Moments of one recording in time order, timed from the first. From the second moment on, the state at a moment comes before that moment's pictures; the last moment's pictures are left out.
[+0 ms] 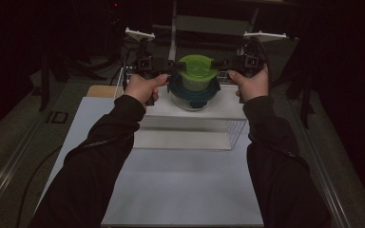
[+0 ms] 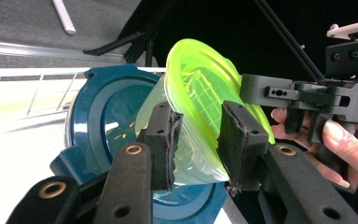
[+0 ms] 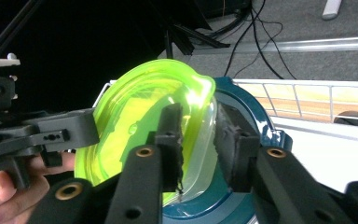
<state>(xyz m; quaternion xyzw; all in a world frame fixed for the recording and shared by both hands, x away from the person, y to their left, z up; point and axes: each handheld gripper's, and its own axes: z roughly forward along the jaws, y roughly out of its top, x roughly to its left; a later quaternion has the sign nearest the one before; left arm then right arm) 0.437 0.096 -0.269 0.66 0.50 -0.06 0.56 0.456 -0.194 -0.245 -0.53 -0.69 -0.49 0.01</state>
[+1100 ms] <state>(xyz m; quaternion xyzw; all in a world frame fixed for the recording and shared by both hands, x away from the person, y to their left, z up) 0.422 0.116 -0.275 0.65 0.44 -0.07 0.61 0.430 -0.192 -0.236 -0.47 -0.71 -0.53 -0.01</state>
